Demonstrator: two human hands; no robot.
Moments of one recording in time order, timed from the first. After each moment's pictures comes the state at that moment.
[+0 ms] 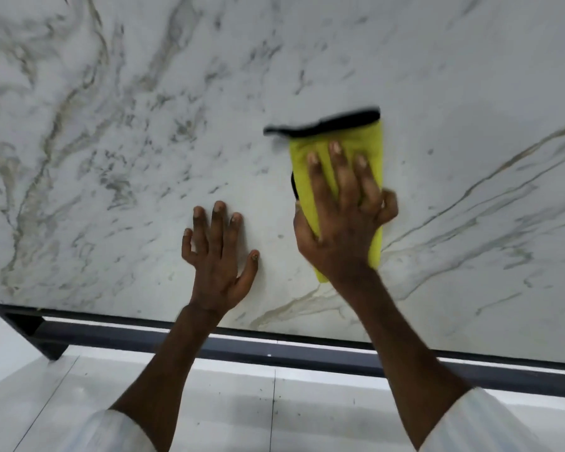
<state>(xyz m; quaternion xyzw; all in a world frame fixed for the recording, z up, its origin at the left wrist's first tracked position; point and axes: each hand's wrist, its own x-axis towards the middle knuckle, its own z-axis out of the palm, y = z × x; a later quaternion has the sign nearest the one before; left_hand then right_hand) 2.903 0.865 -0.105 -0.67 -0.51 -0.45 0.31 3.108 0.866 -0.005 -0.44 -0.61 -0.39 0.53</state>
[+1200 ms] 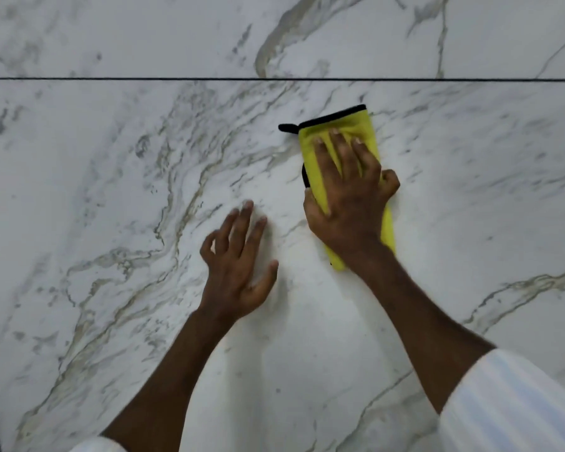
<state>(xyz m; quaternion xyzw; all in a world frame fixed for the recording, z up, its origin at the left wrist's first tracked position) 2.920 0.860 0.187 -0.65 -0.43 -0.49 0.40 3.120 0.879 0.295 -0.40 -0.58 -0.46 0.53</state>
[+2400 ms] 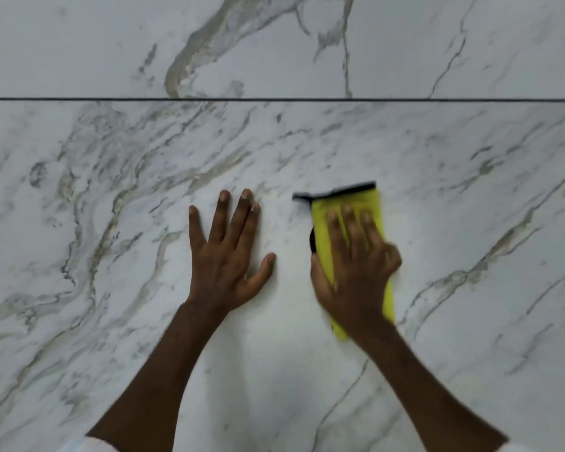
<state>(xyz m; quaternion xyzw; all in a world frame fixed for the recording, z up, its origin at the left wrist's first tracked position) 2.999 0.894 0.246 -0.66 -0.36 -0.45 0.48 3.225 0.880 0.210 -0.47 -0.52 -0.48 0.52</state>
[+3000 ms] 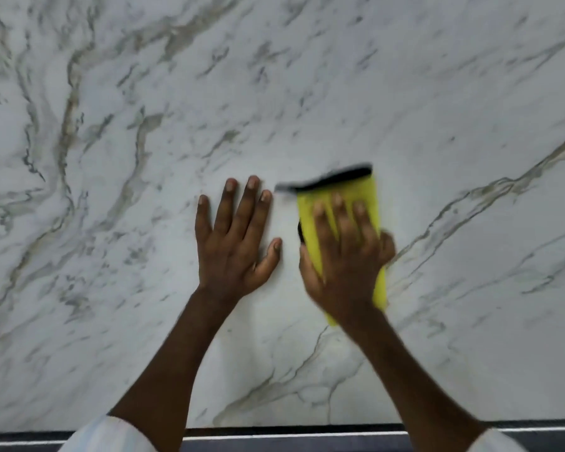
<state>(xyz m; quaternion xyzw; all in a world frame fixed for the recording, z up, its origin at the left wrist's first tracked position) 3.007 0.896 0.108 -0.67 -0.39 -0.45 0.45 3.205 0.873 0.080 -0.46 -0.58 -0.46 0.49</state>
